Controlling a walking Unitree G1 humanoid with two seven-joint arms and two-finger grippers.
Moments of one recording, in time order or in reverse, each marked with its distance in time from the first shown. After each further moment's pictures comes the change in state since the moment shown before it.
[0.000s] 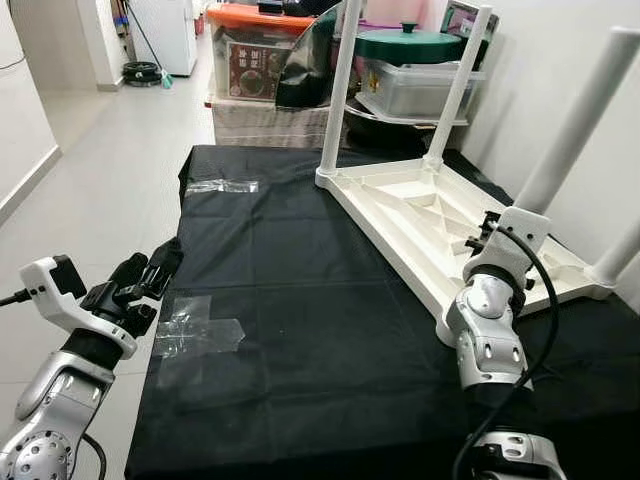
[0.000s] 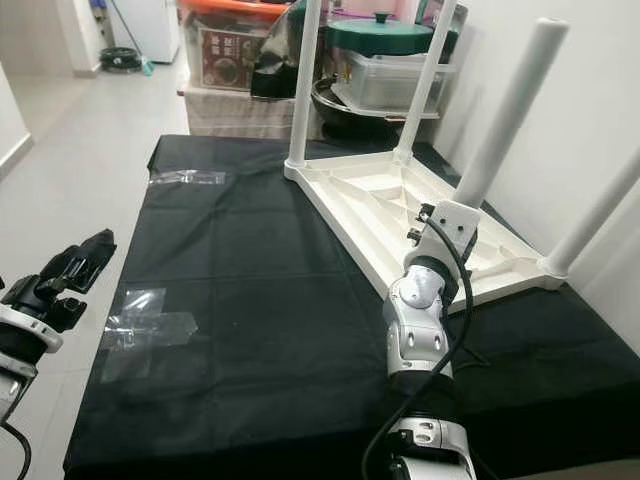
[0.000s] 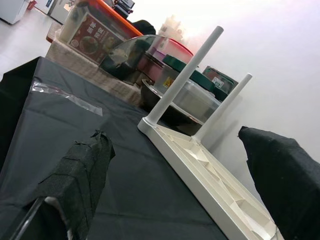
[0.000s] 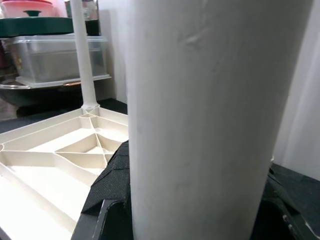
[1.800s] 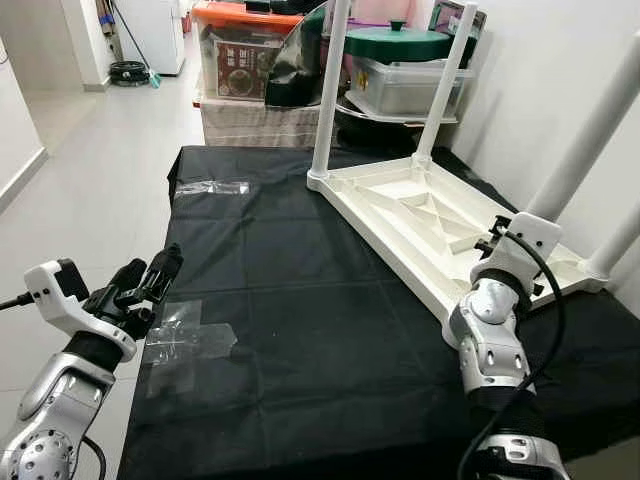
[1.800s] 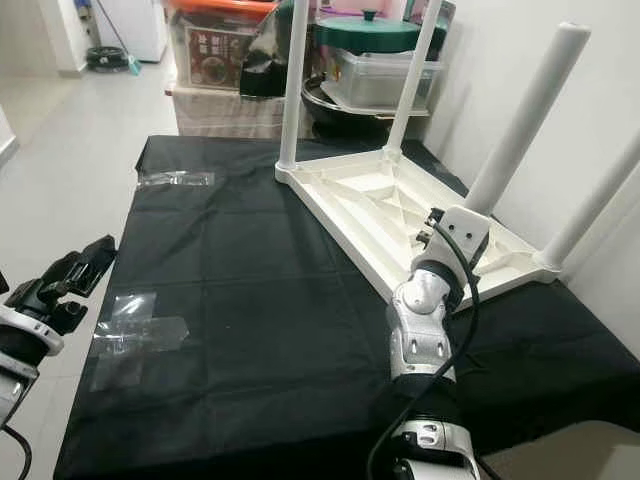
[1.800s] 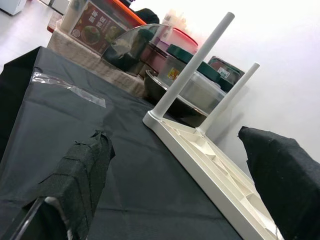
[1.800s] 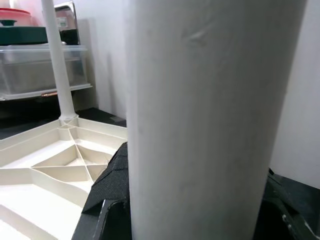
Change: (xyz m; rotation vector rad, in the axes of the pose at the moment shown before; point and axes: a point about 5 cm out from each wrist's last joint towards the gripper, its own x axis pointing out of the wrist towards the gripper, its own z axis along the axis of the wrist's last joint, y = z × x) left arm 0.000 0.007 -0.005 0.016 0.021 0.029; right arm 0.002 -0.007 -0.001 0.013 -0.043 -0.034
